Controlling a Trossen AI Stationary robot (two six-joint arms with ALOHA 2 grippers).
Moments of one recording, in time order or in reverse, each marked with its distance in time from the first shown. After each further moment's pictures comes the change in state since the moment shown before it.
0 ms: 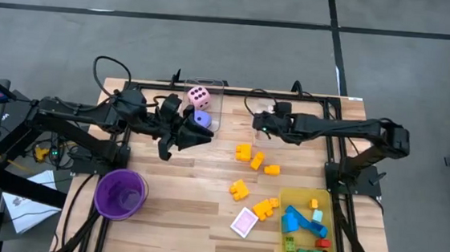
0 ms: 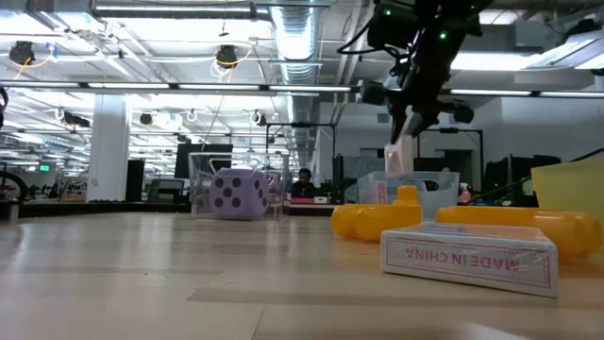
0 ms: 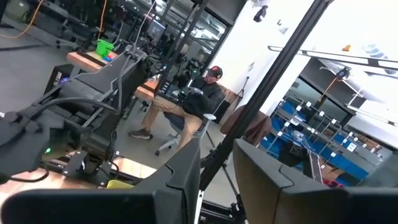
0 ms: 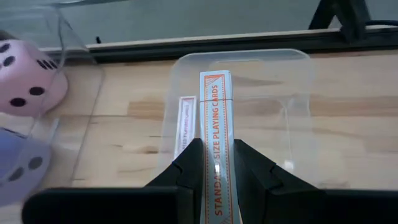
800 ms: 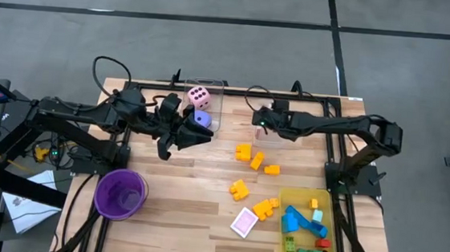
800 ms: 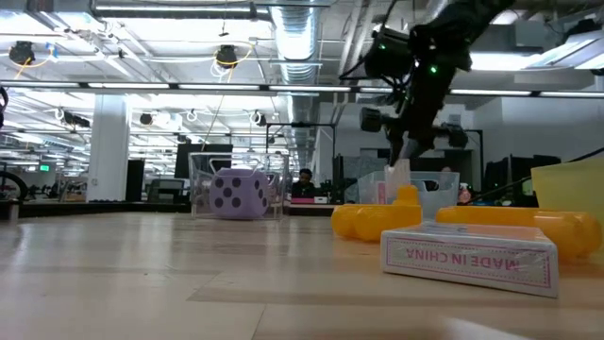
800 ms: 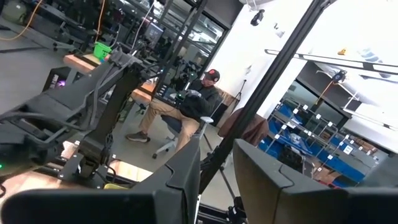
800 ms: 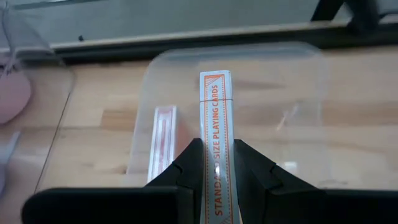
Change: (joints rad) left arm 0.000 0.000 0.000 0.017 0.002 -0.008; right arm -0.079 0.070 -0.078 0.179 -0.030 -0.079
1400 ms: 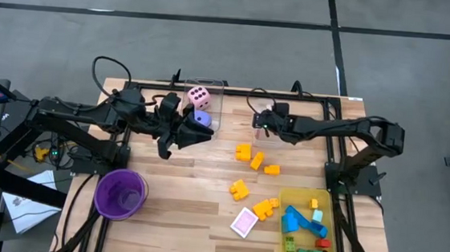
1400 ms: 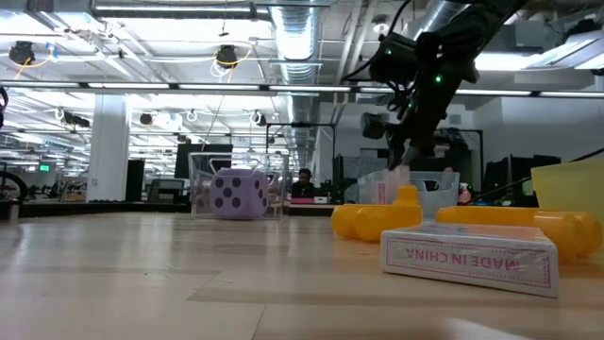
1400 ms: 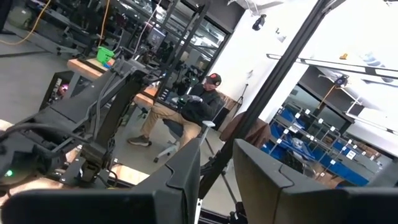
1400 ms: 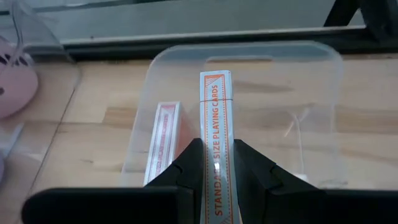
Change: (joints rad) left arm 0.000 0.000 0.000 0.012 -0.020 -0.002; right arm -0.004 -0.016 -0.100 0.164 0.006 -0.076
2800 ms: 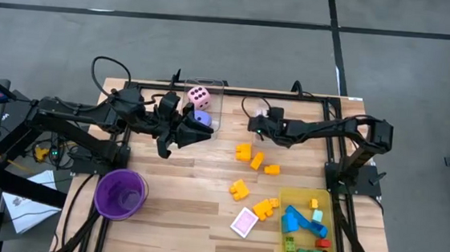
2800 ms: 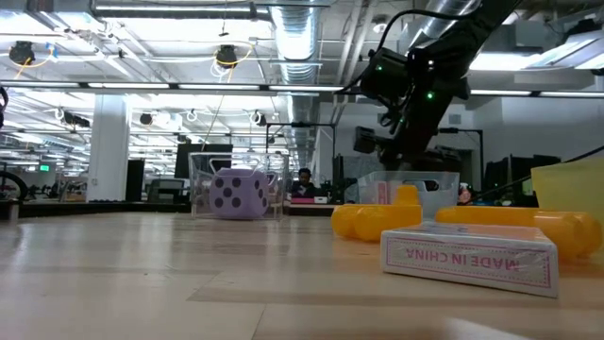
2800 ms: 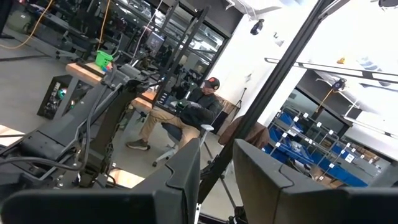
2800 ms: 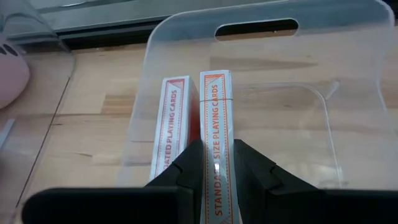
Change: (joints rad) left arm 0.000 0.000 0.000 0.018 -0.001 -0.003; right arm 0.025 0.110 0.001 0.074 0.000 0.087
